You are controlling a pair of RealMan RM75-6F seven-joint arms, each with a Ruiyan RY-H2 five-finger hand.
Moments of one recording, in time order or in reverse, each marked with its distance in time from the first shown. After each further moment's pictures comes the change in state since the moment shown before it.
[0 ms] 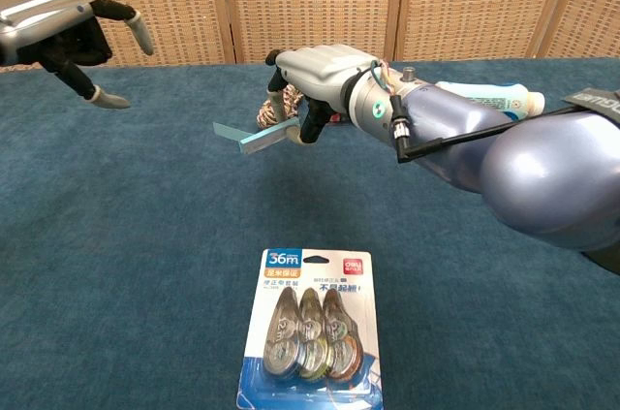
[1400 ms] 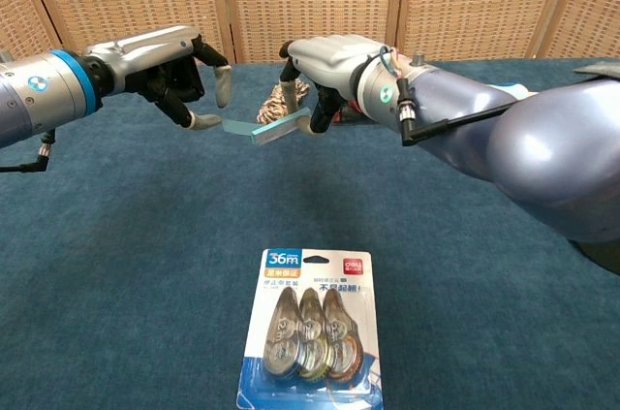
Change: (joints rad) left arm -0.143 -0.076 0.017 -0.080 -0.171 -0.148 0.029; right arm 0.017 0.045 -0.005 -0.071 0.118 0.046 -0.062
